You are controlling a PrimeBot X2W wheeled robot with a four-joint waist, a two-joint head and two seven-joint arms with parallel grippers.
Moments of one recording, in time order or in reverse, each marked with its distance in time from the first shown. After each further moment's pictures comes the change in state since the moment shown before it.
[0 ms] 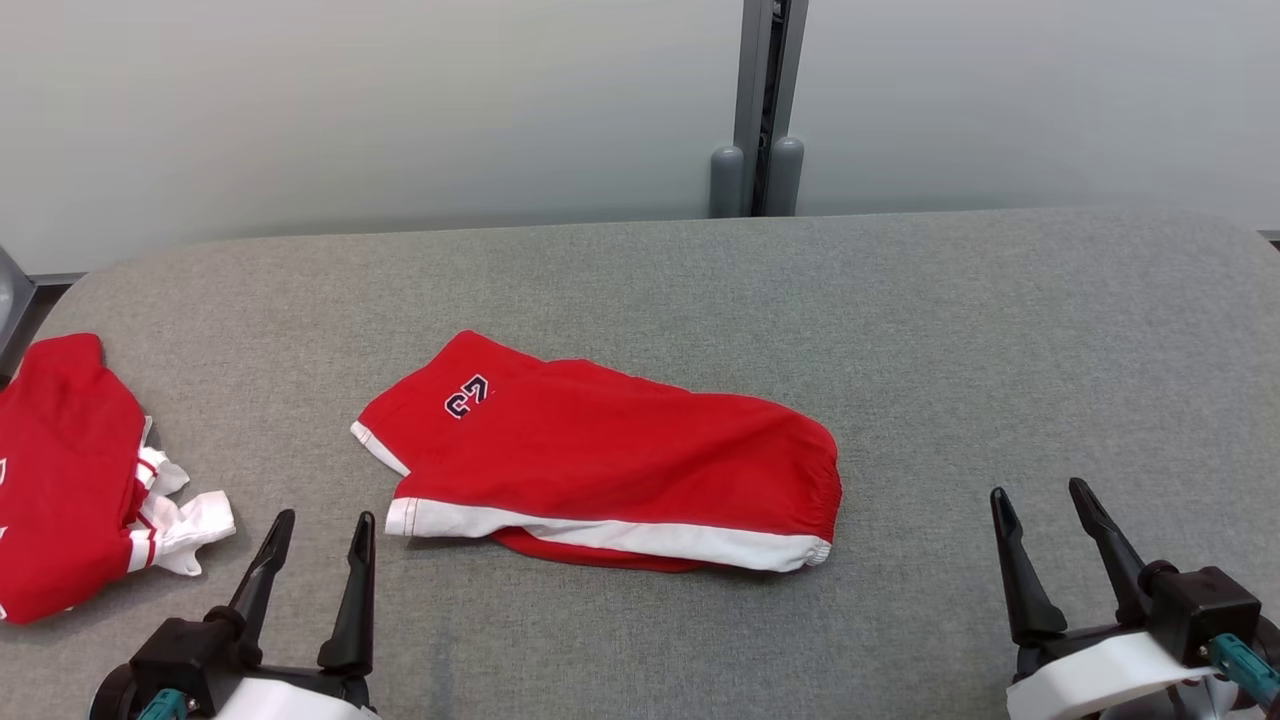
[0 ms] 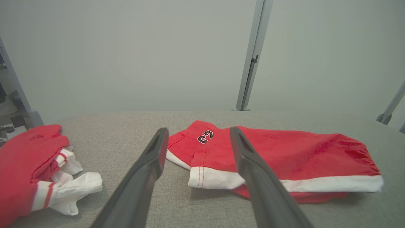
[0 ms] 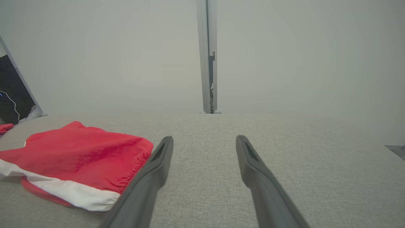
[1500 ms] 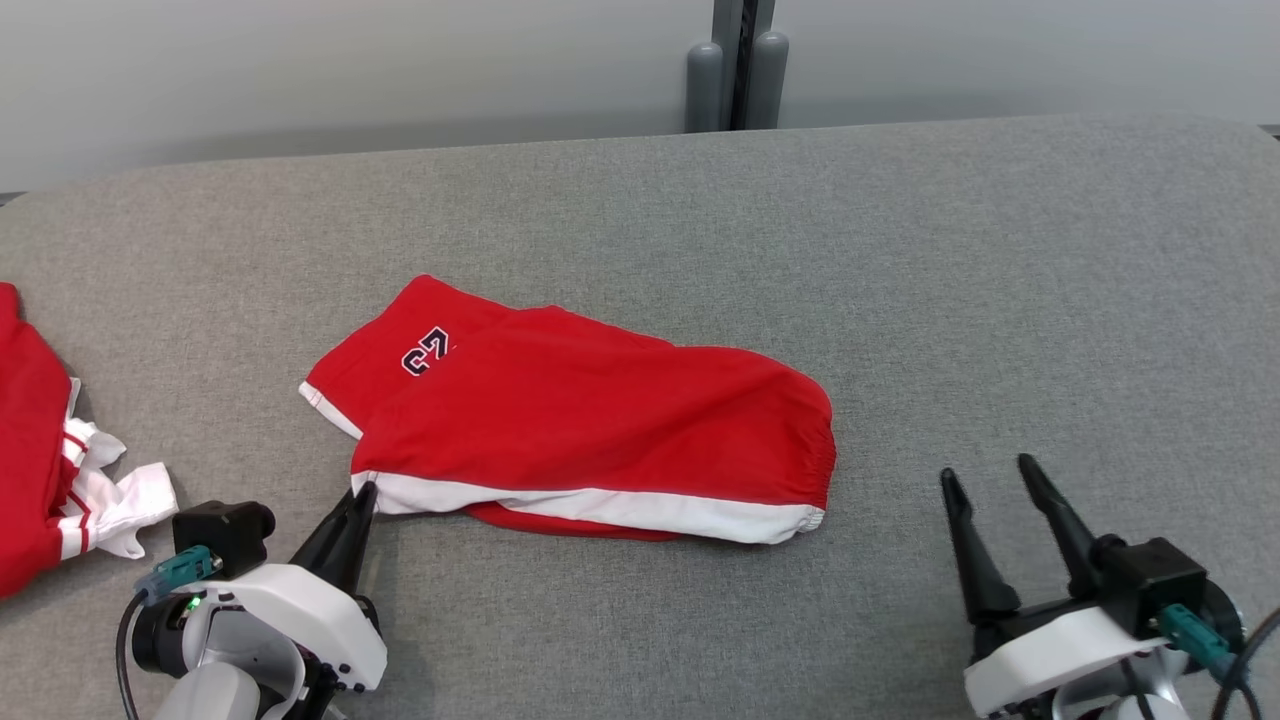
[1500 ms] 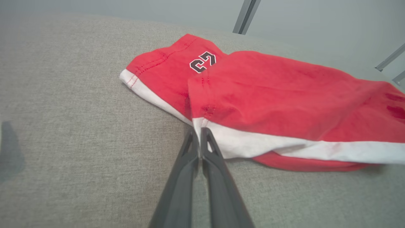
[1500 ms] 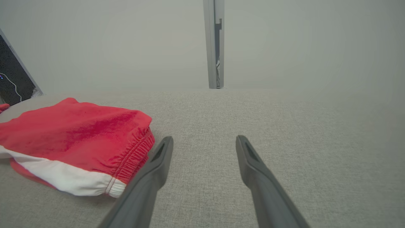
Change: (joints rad) left arm -0.262 0.009 -0.074 0.342 -0.172 -0.137 0.214; right arm -0.057 0.003 0.064 0.021 0.007 0.000 0.004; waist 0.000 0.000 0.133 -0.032
